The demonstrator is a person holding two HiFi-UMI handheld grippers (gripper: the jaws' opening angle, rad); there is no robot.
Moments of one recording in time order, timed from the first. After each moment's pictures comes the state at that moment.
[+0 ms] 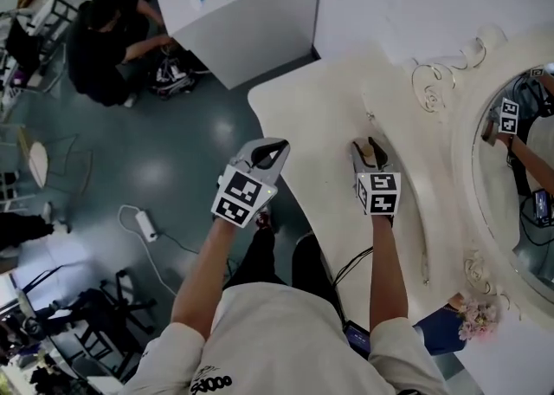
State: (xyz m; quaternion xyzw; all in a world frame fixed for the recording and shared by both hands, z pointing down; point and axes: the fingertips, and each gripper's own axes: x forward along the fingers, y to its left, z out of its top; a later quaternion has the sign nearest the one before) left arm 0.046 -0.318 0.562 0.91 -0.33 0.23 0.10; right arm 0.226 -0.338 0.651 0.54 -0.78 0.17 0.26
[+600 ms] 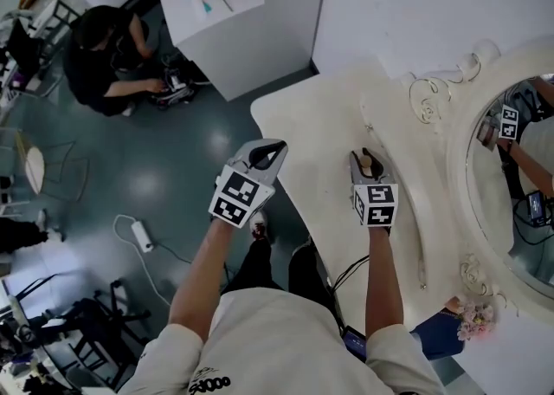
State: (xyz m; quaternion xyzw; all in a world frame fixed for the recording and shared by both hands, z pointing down) left arm 0.027 -0.334 0.540 0.91 -0.34 0.21 0.09; right arm 0.203 -0.335 0.621 0.53 -0.79 0.16 0.25
